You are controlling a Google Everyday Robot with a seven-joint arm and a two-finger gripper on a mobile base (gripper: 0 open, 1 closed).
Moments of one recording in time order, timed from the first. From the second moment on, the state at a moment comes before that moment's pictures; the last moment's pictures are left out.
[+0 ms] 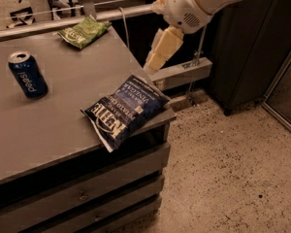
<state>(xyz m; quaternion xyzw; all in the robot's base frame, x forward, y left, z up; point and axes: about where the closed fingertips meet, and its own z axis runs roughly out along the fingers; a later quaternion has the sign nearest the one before) 0.585 -0.024 0.988 -0.66 0.65 0.10 0.36</state>
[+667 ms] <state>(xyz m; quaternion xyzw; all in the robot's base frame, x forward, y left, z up) 0.595 0.018 0.963 -0.65 0.62 0.18 0.41</state>
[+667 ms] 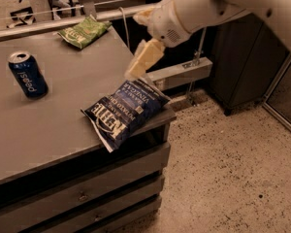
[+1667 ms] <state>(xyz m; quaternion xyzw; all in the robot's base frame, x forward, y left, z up) 0.632 0.219 0.944 -0.62 0.48 0.41 0.46</state>
